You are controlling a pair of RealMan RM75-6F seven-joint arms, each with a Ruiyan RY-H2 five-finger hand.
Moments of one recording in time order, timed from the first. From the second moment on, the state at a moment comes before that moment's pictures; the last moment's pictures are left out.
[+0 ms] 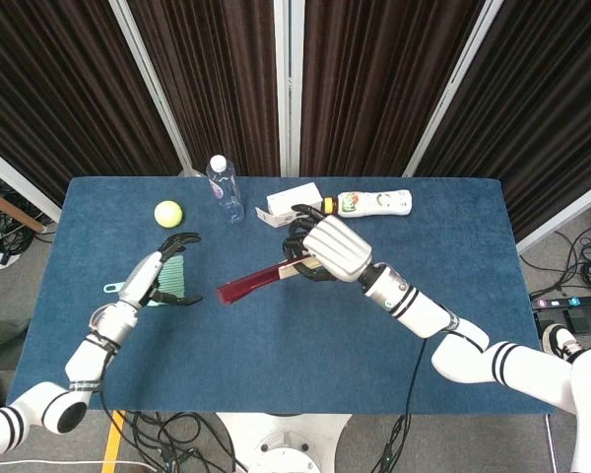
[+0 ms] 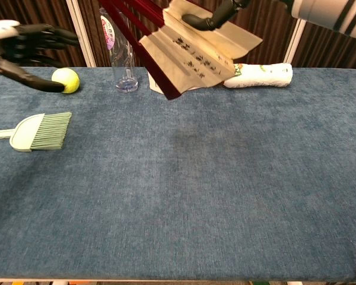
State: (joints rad) left arm -0.55 -1.44 -0.22 -1.43 1.44 0.99 -0.70; right arm 1.00 -1.43 0.20 -1.34 -1.60 1.04 0.29
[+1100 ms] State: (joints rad) left arm -0.65 -1.68 -0.38 -1.39 1.11 0.94 -0.65; right arm 1.09 -1.67 0.32 -1.28 -1.39 1.01 -0.03
